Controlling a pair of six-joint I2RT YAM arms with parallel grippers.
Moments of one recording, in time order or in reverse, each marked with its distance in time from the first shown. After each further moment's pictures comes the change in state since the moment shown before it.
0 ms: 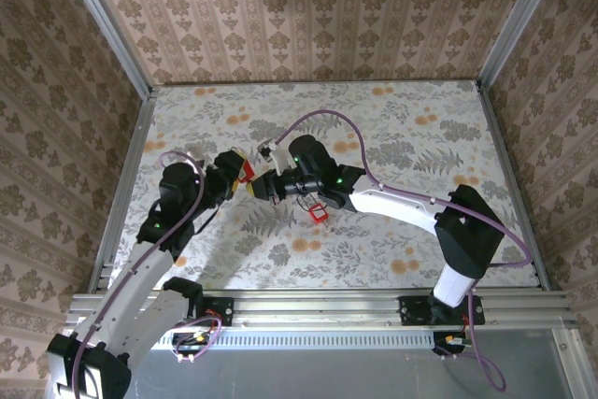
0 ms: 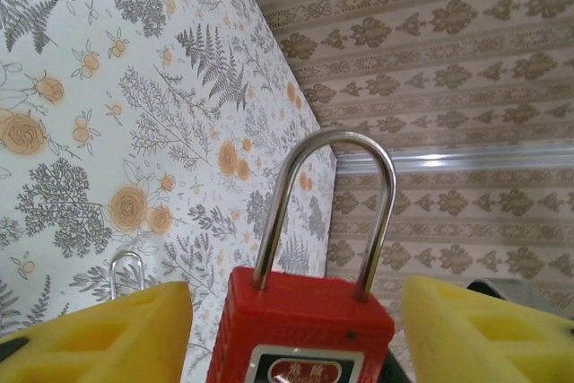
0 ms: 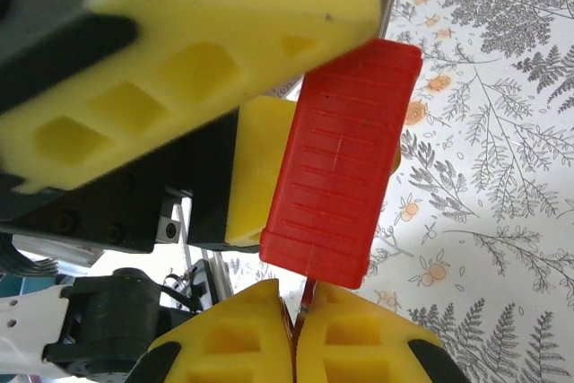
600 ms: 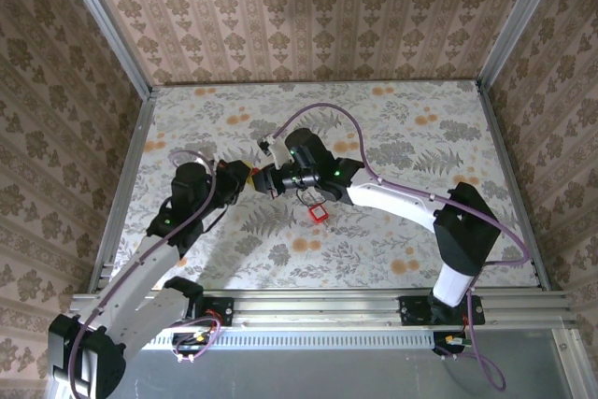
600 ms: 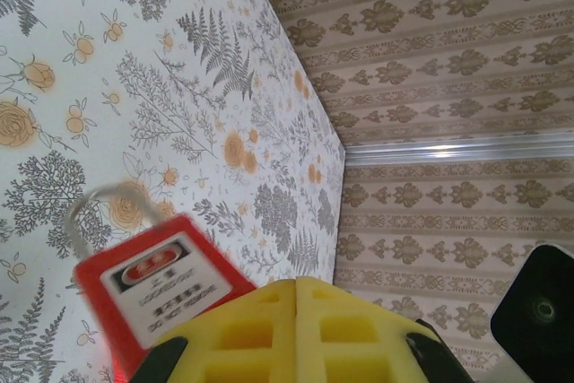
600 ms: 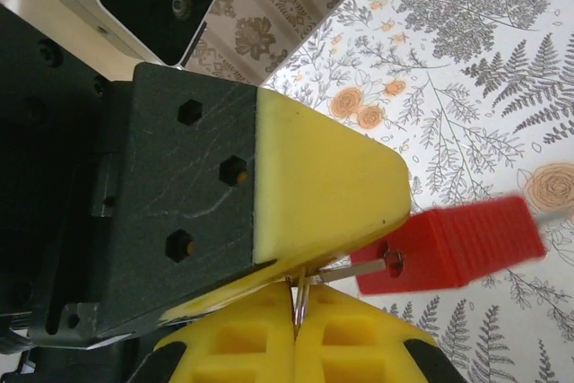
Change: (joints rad) left arm -0.086 0.067 -0.032 0.092 -0.062 0.000; right arm -0.013 0.030 0.090 -0.115 0.055 -0.025
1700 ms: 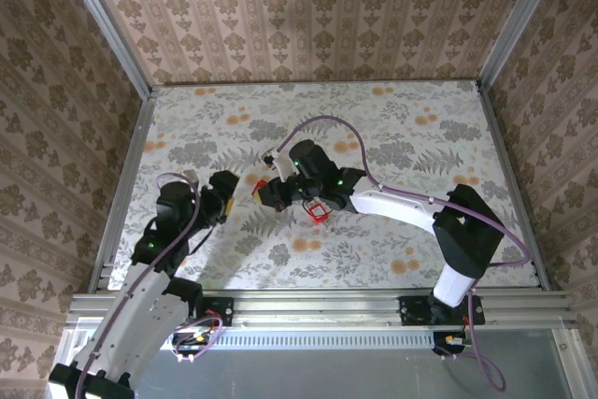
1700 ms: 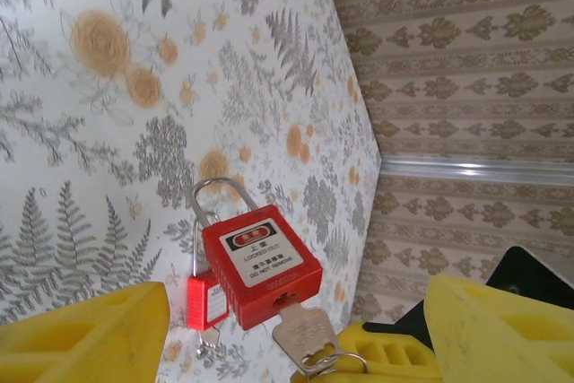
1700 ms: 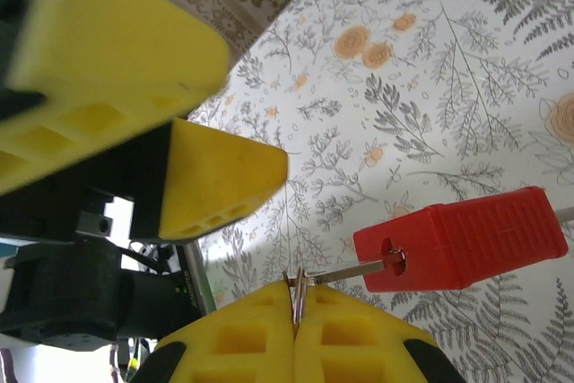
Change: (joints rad) left arm 0.113 -0.238 -0.100 -0.257 0.072 -0.038; right arm -0.001 -0.028 -0.130 0.038 -0.049 -0.012
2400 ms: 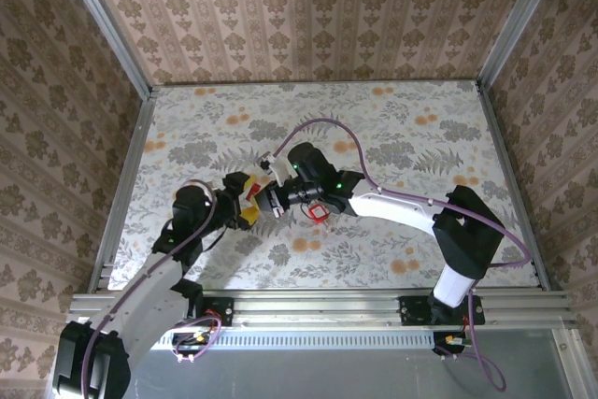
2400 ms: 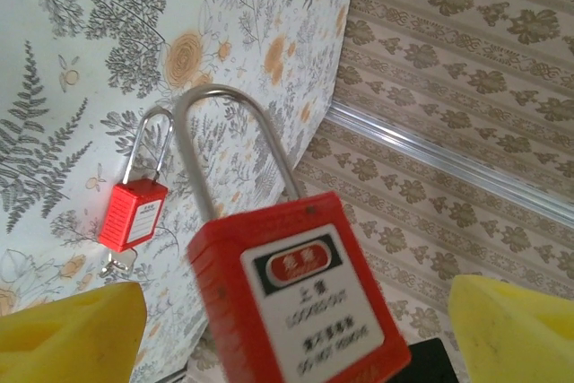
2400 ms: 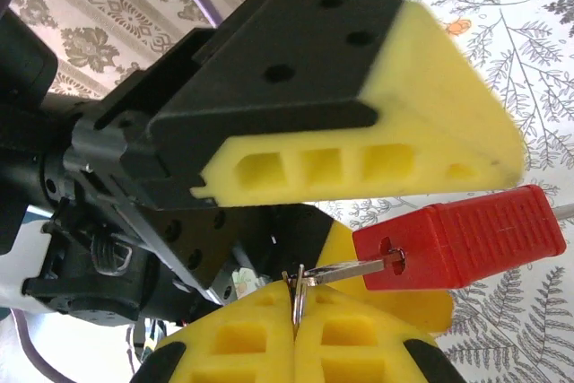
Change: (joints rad) left arm -0.035 0.173 -0.156 0.418 0.177 -0.418; right arm 0.027 -0.003 -0.007 0.043 -0.058 -0.045
